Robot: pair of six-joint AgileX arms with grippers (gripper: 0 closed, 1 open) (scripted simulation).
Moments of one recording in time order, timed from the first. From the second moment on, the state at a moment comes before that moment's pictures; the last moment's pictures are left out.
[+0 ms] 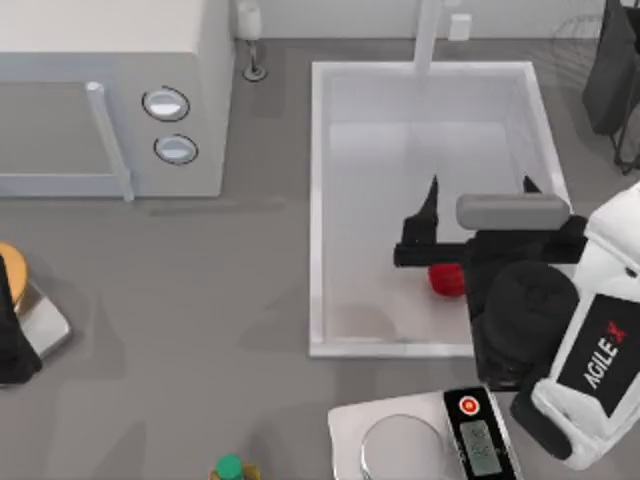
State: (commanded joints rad) left arm 0.00 0.00 0.00 0.00 0.00 0.00; right arm 0.65 2.23 0.61 1.61 0.68 0.02
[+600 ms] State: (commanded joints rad) left arm 0.00 0.00 0.00 0.00 0.00 0.00; right arm 0.55 2.08 0.53 1.46 0.61 0.02
